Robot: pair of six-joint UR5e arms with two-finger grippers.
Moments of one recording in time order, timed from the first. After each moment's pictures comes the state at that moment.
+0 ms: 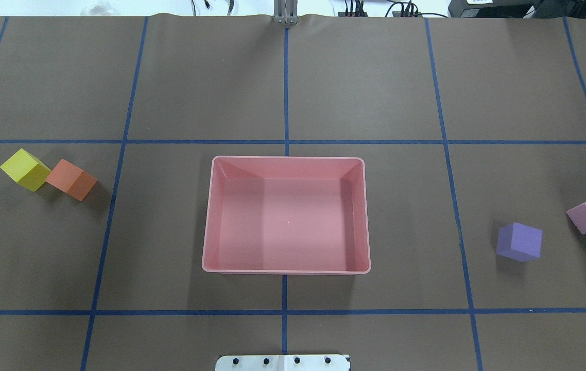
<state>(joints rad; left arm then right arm) -1.54 -1.51 -1.82 -1.57 -2.42 0.15 1.61 -1.79 1.88 -1.56 2.30 0.05</state>
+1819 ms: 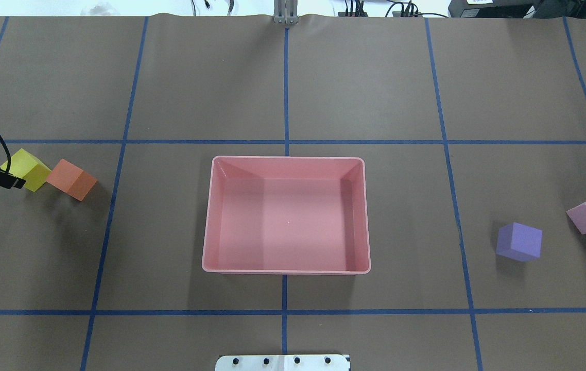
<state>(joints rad) -1.05 -1.57 -1.53 -2.27 -2.27 -0.30 1.61 -1.82 1.87 -1.48 2.37 0.04</state>
